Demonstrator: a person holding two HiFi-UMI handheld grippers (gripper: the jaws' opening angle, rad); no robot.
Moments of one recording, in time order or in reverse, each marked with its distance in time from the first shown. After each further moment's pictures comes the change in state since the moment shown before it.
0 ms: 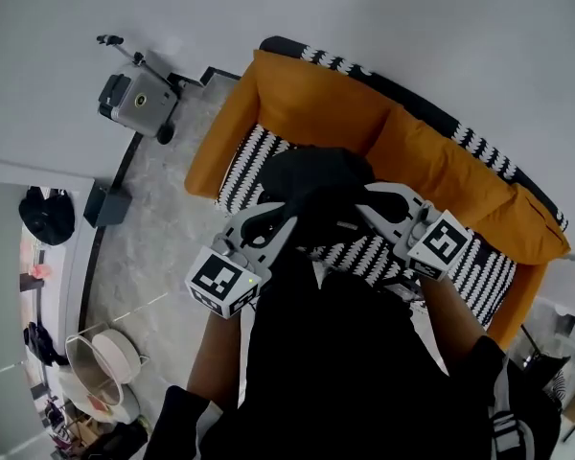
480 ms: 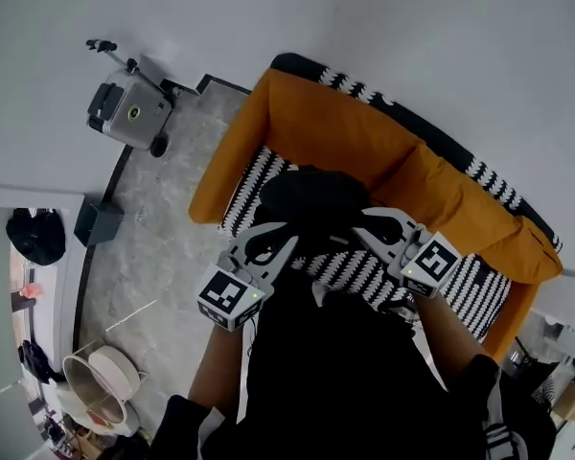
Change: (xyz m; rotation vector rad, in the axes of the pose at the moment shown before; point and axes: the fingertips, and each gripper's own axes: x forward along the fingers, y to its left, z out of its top) left arm 0.000 0.122 -0.025 -0.086 0.013 -0.026; right arm 0.114 -0.041 -0.014 0.098 0.074 -0.014
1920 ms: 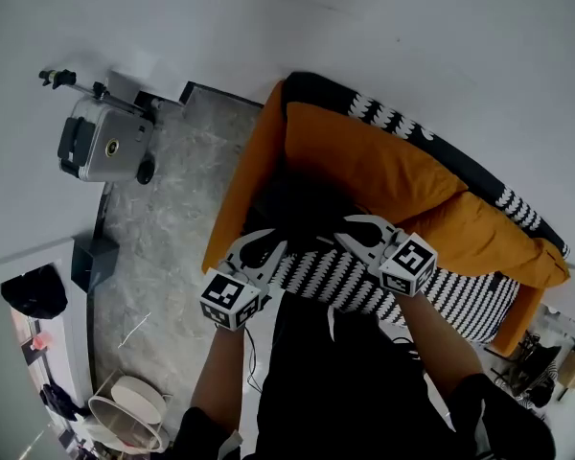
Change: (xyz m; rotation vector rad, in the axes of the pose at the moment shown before) left arm 0.054 0.241 -0.074 -0.210 0.133 -0.010; right arm 0.197 -0.139 -0.078 0.242 0.148 -0.109
